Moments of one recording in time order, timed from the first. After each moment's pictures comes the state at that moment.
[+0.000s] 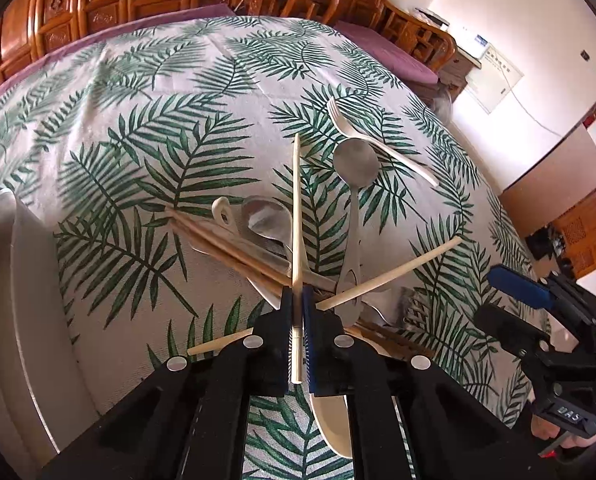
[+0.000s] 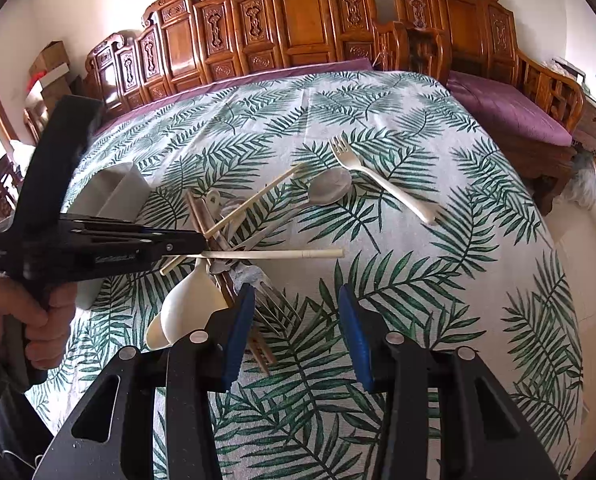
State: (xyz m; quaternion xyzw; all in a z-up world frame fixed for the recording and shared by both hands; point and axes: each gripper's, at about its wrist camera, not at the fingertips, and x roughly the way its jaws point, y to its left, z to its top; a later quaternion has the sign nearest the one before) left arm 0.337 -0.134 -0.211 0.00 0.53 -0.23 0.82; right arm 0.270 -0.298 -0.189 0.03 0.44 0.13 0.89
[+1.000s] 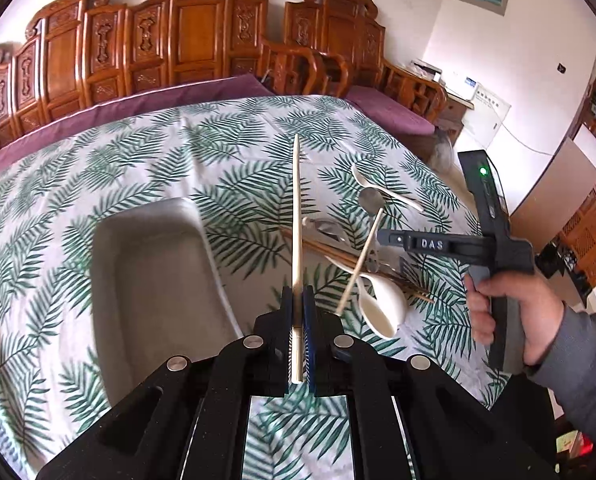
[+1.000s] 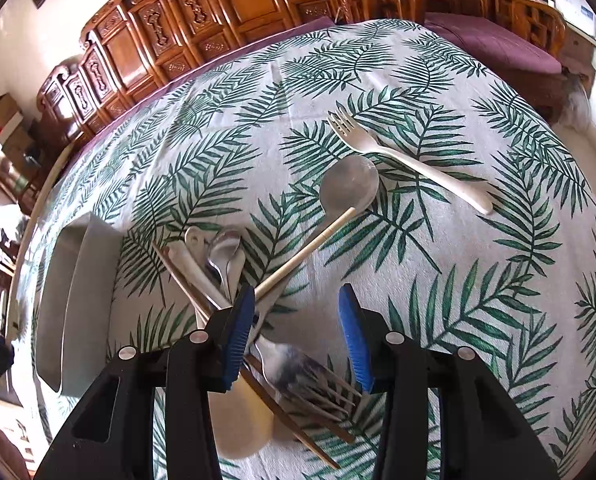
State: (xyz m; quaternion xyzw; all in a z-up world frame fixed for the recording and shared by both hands) left arm 0.244 -0.027 -0.124 0.00 0.43 -0.20 0.88; right arm 0.343 -0.269 -0.216 0.13 0.50 0.07 0.85
